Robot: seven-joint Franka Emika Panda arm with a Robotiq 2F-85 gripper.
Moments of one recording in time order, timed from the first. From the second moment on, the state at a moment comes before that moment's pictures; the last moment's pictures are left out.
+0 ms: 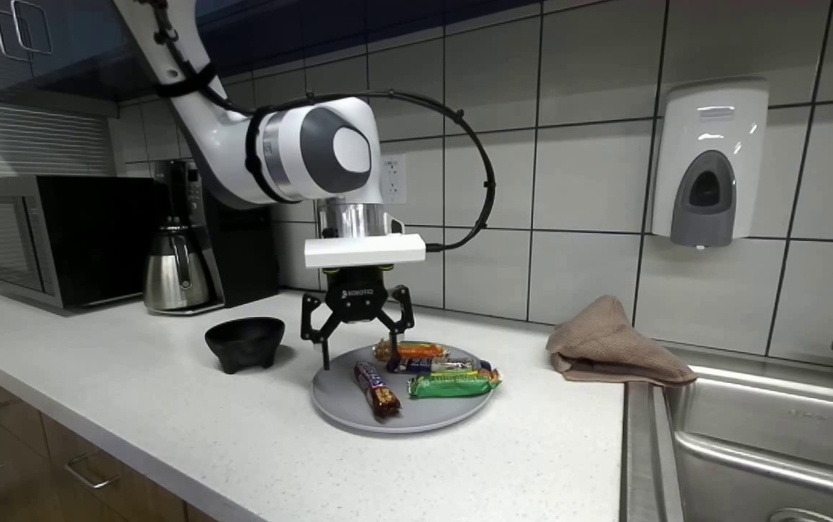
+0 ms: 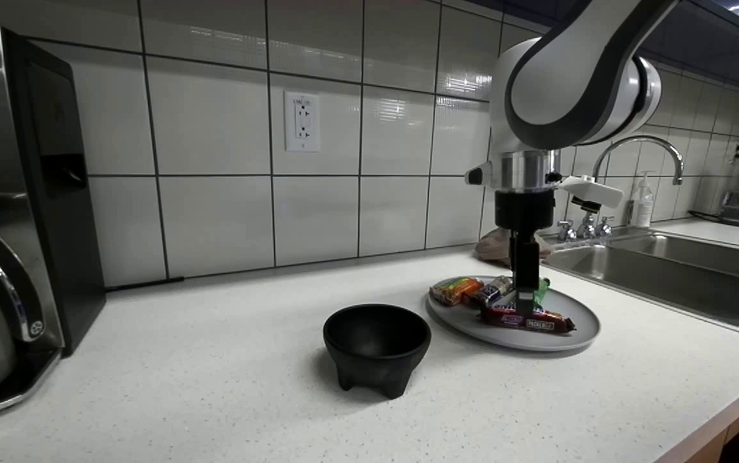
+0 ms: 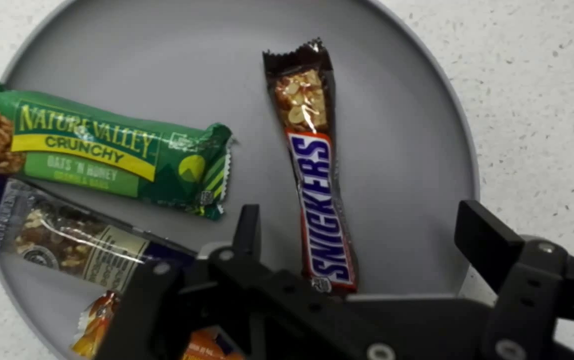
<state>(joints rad) 0.05 0.18 0.02 -2.33 -0.14 2.45 -0.66</state>
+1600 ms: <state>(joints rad) 0.08 -0.10 0.05 -2.41 0.00 2.34 0.00</state>
